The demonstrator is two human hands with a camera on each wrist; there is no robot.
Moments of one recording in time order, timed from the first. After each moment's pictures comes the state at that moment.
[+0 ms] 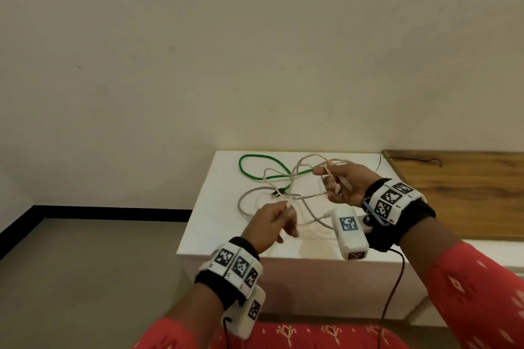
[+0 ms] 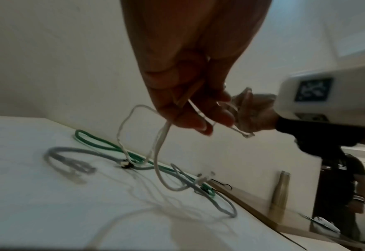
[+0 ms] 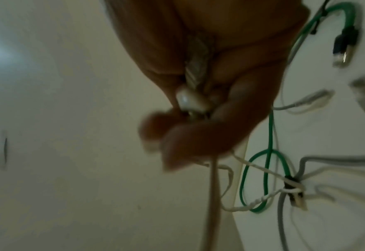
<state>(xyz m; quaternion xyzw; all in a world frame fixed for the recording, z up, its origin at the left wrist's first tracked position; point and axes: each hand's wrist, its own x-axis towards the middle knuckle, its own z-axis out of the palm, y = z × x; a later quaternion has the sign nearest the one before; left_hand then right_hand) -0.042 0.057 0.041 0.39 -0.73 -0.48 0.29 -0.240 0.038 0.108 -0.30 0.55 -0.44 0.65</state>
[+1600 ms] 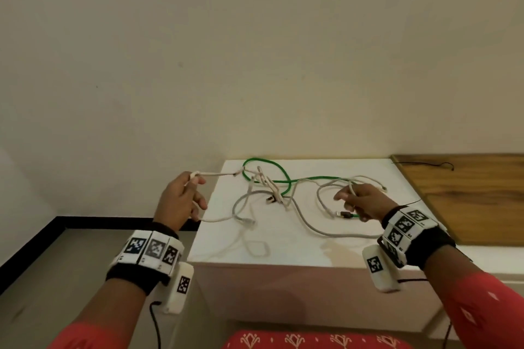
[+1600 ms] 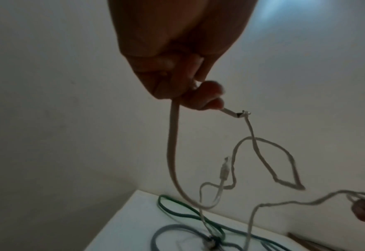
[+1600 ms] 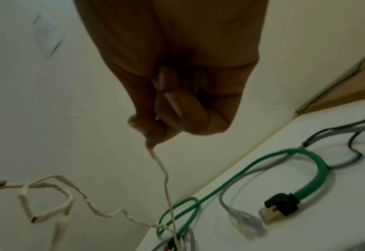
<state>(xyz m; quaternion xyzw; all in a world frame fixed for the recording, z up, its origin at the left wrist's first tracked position) 0.081 0.023 0.092 0.56 -0.63 -0.31 0.45 -0.275 0.052 0.069 -0.53 0.63 -0.36 0.43</state>
